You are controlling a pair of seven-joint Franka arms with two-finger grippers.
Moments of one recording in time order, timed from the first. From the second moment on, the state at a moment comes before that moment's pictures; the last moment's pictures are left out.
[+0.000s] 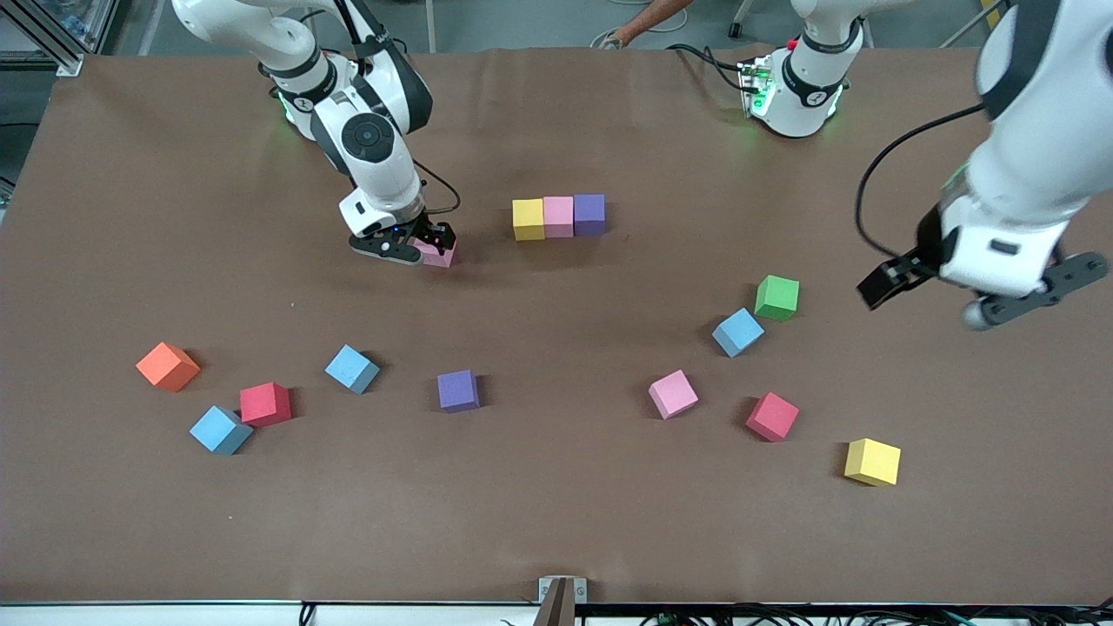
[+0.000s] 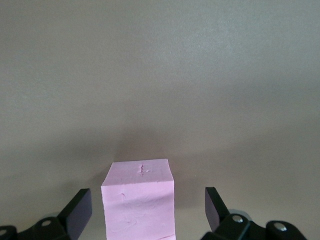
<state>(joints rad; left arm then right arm) 0.14 0.14 -0.39 -1.46 0.14 1.60 -0.60 0.69 0.09 -0.08 -2.51 -0.03 2.55 0.88</state>
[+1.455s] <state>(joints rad) 0.06 0.04 -0.16 -1.50 0.06 1.55 -0.13 0.80 0.21 -0.05 -2.39 0.04 2.60 0.81</state>
